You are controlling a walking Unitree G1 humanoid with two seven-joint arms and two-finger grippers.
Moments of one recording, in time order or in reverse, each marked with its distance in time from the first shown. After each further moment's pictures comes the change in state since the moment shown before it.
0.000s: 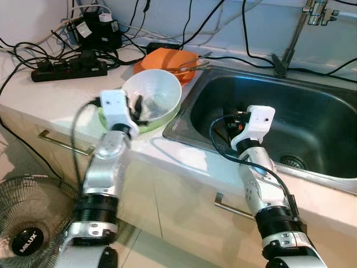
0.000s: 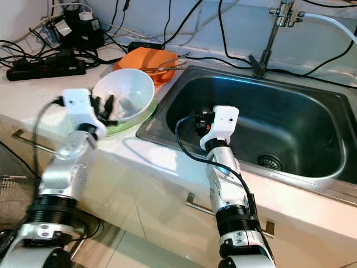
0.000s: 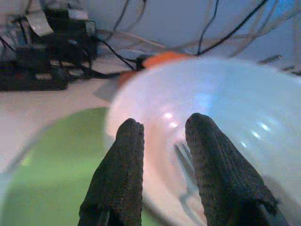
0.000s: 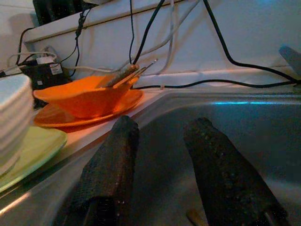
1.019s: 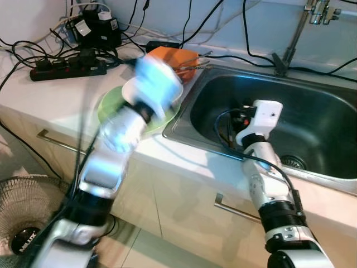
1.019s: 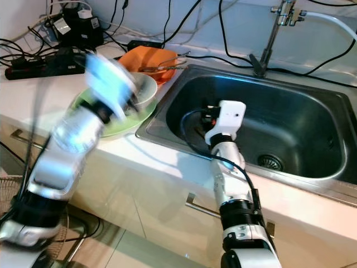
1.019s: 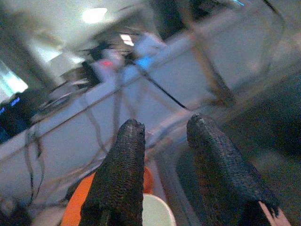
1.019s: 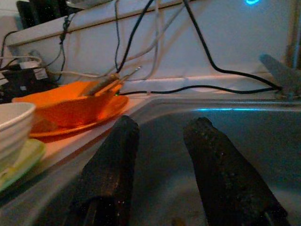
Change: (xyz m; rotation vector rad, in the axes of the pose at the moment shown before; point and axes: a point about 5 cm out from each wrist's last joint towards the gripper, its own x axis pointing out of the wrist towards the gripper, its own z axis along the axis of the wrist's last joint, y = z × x) left arm -0.032 -0.079 0.062 0.597 -0.323 -0.609; right arm 0.005 -0.013 0.006 -0.016 -0.013 -0.052
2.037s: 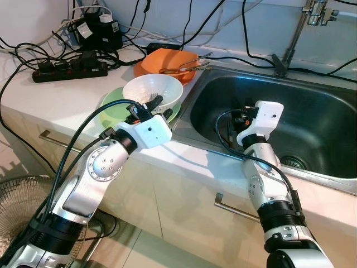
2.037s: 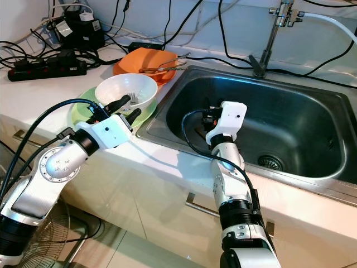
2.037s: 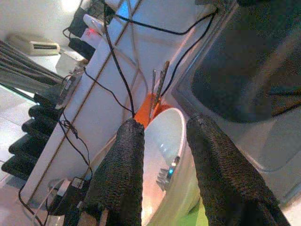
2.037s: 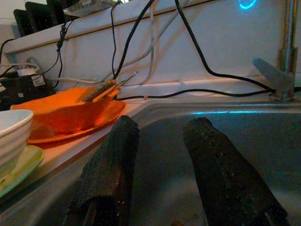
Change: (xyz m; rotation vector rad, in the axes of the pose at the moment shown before) left arm -0.047 0.001 -0.041 0.369 0.194 -0.037; right arm 0.000 0.002 -0.001 0.012 -0.018 -0.016
